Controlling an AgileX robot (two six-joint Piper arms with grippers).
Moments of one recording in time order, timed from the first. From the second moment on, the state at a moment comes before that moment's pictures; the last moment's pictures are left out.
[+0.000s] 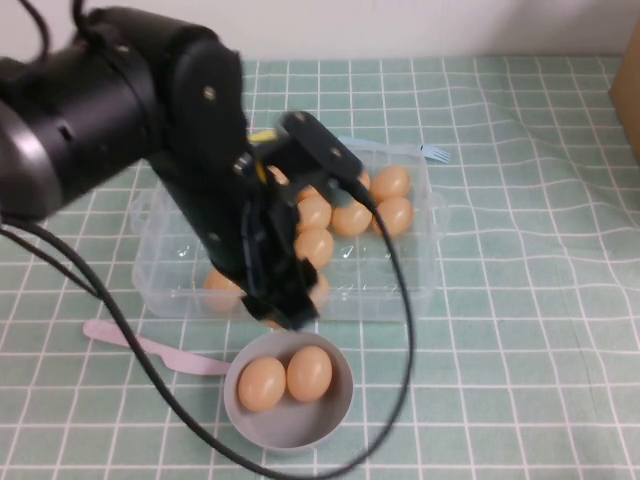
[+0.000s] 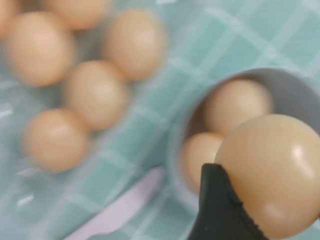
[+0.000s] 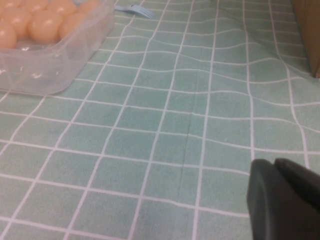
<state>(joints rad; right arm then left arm) 0.16 -0.01 0.03 0.12 0.37 -0.08 -0.65 1.65 -1.47 -0.05 1.22 0.39</state>
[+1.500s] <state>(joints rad) 0.16 -0.01 0.03 0.12 0.37 -0.08 -0.77 1.84 -1.34 -0.06 1.08 0.39</state>
